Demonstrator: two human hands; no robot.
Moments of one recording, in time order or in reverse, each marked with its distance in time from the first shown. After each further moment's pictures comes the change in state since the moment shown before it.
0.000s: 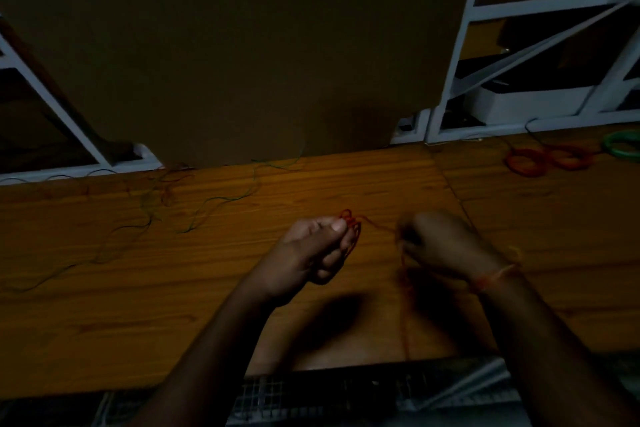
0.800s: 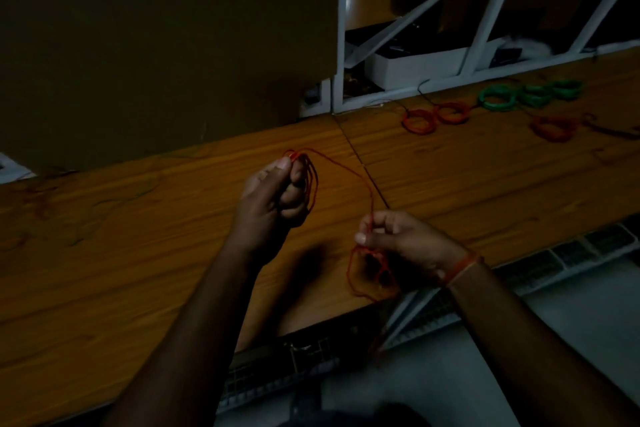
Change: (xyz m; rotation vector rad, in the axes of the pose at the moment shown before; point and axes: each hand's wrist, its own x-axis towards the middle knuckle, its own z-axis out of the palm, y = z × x) left_hand 0.075 -0.023 0.075 -0.171 0.018 0.119; right_hand -0.056 0.118 0.051 1.246 0.021 -0.009
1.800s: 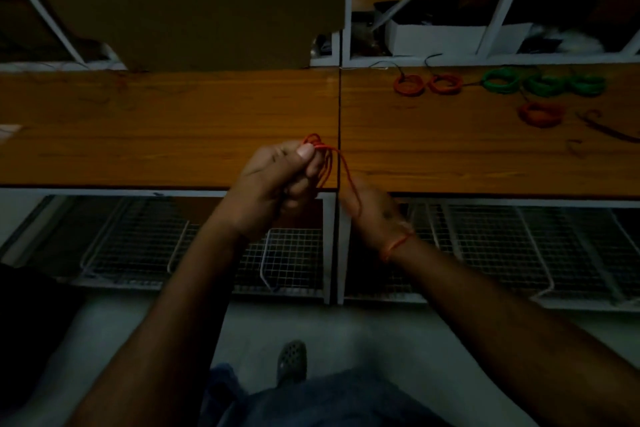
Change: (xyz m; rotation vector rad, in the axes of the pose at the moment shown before) left_hand -0.130 -0.089 0.271 0.325 0.124 0.038; right_hand -0.137 0.096 -0.101 -1.369 -0.057 -0.424
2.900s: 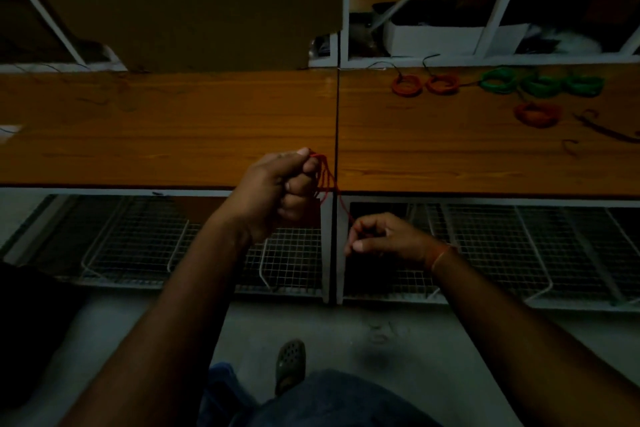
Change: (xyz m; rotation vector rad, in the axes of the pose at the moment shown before) left_hand 0.012 -0.019 -0.004 -0.302 0.098 -0.265; right_hand -0.048 0.044 0.007 1.116 -0.306 -0.104
